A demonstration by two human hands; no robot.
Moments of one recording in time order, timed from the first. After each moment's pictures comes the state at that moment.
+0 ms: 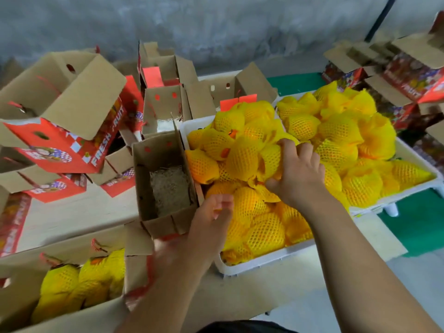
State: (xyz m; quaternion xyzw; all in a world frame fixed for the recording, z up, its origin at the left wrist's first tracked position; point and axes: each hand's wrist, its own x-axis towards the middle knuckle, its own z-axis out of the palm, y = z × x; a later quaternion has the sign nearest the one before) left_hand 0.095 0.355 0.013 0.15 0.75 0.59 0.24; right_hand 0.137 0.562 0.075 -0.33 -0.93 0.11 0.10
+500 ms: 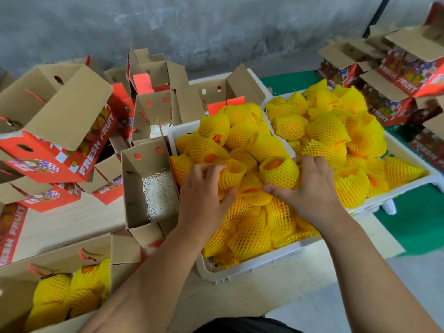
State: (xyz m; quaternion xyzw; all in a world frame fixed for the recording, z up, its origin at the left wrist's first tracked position) left_hand 0.067 0.402 0.046 0.34 0.90 0.27 -0.04; right_hand 0.187 0.608 0.056 -0.32 -0.90 0.25 0.17
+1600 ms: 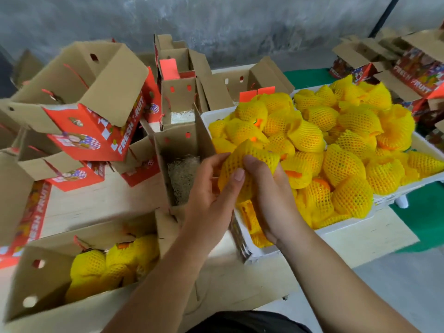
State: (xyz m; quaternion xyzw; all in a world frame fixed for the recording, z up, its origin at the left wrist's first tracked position) left_hand 0.084 0.295 0.080 0.25 0.65 0.71 0.12; right_hand 0.133 0.405 0.097 -0.19 -0.60 0.73 0.26
